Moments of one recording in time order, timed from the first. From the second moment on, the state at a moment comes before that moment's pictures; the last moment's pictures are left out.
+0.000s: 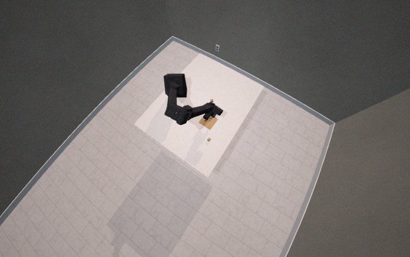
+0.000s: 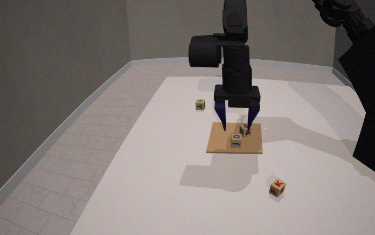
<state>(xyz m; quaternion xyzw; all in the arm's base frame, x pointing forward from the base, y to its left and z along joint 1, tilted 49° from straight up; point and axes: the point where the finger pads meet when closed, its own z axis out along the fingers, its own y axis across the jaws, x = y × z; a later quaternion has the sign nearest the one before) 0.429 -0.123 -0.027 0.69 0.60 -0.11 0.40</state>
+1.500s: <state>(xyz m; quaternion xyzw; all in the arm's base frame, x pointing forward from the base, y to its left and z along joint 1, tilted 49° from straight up) 0.413 -0.091 0.003 0.69 0.60 -0.12 0.40</state>
